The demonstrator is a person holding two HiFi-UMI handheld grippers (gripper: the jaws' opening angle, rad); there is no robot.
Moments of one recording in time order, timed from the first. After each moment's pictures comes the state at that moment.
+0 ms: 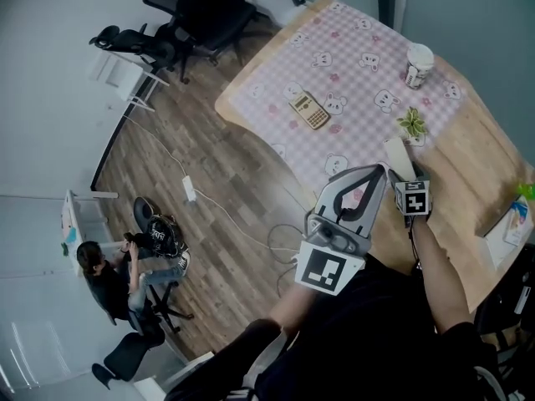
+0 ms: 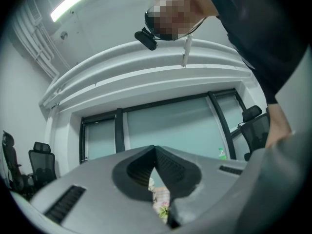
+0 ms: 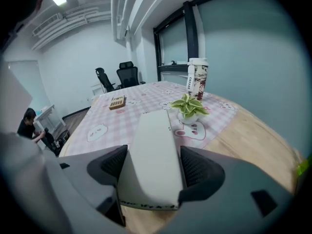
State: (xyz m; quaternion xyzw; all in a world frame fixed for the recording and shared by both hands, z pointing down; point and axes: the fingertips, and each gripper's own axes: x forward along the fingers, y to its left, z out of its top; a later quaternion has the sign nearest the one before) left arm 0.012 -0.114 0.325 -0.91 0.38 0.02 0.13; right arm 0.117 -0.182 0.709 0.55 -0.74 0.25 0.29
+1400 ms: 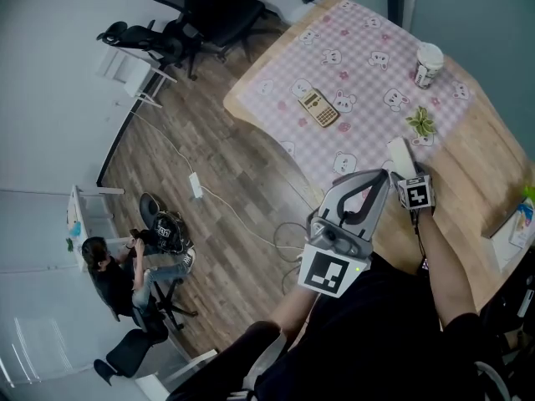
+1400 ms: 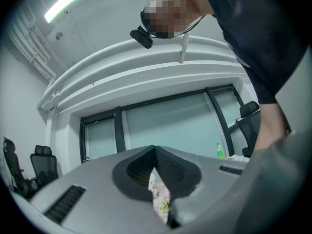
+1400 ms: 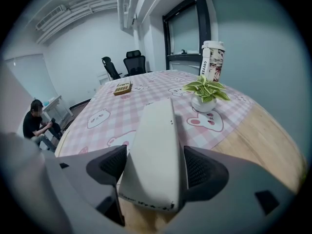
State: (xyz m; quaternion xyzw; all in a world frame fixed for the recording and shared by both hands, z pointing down) left arm 0.002 -0.105 0.334 -0.91 0.38 -0.01 0.15; right arm 0.101 -0.183 0.754 0.50 -0.75 0.27 0.34
